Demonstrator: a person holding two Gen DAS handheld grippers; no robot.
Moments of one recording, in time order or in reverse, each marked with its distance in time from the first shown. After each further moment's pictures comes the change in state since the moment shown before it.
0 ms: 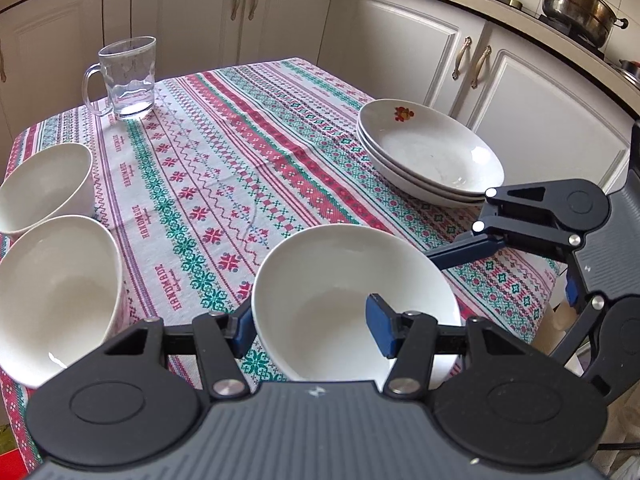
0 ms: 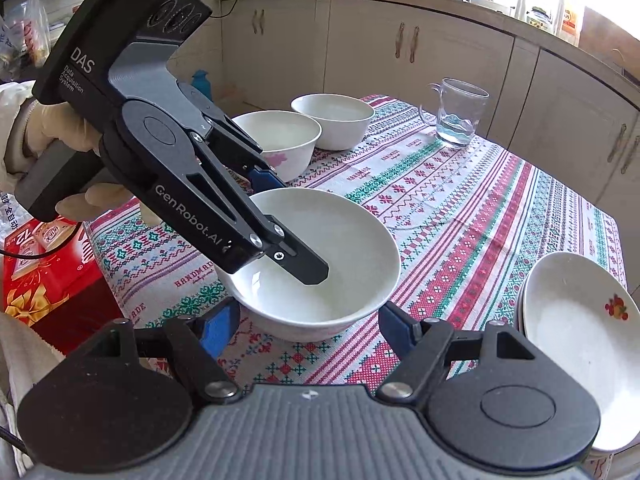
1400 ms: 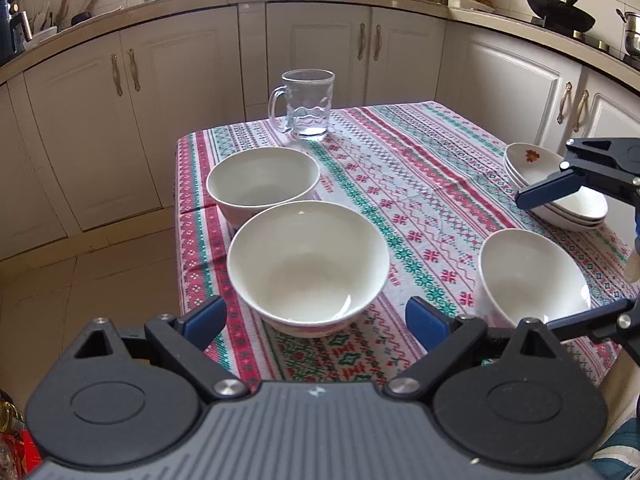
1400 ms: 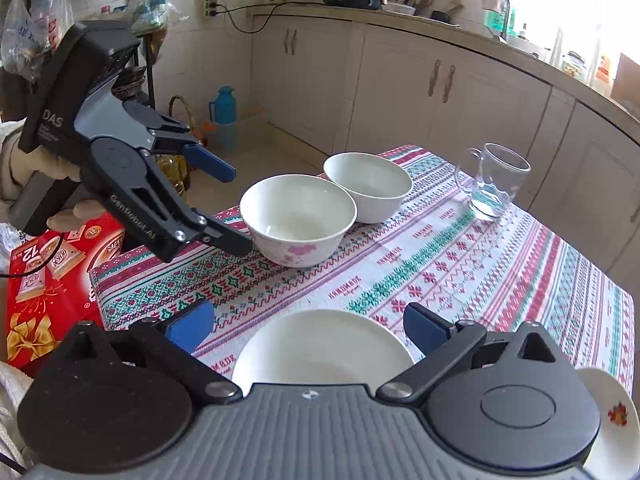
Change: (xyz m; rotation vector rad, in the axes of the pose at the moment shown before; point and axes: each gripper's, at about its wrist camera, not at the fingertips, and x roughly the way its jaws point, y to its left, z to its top) left arm -0.079 0.086 -0.039 -0.098 -0.123 0.325; right arm 0.023 0.013 0.074 -0.109 -0.048 0.049
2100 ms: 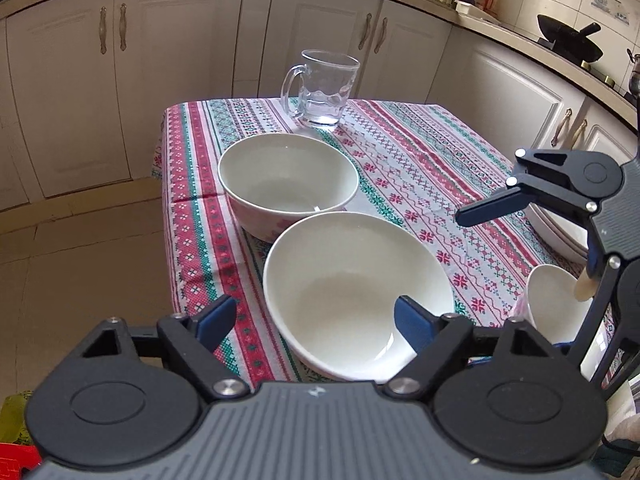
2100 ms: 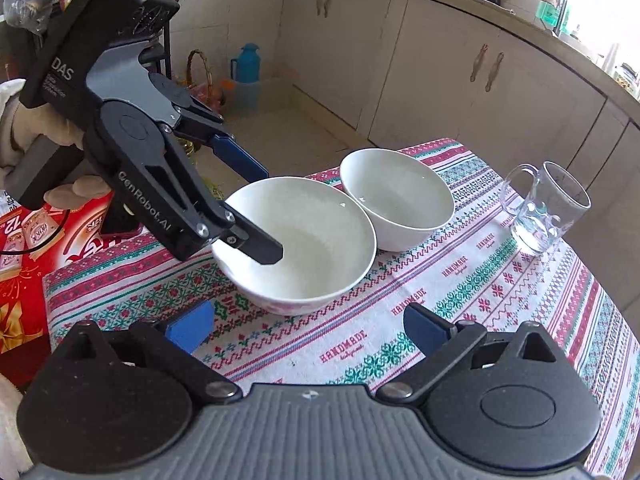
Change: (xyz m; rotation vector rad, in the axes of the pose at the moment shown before) left arm 0.047 0.053 0.017 -0.098 0.051 -0.145; right arm 0.087 -0.014 0.050 -0.114 0.124 0.040
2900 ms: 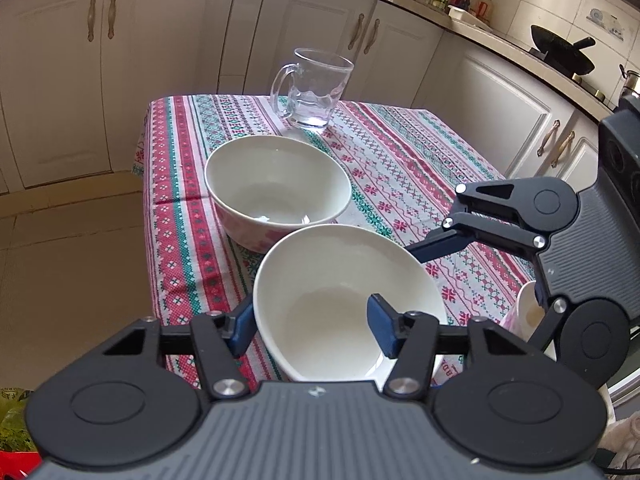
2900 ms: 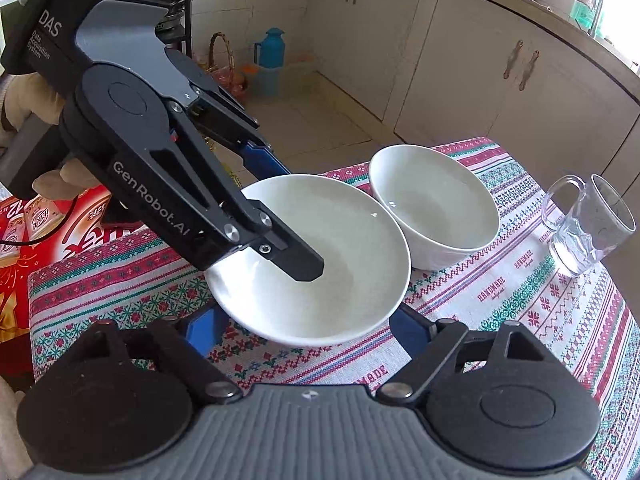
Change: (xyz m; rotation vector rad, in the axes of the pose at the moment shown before) left arm 0.008 0.008 0.009 -0.036 0.009 -0.076; right arm 0.039 0.004 0.014 -0.051 0.033 0.062
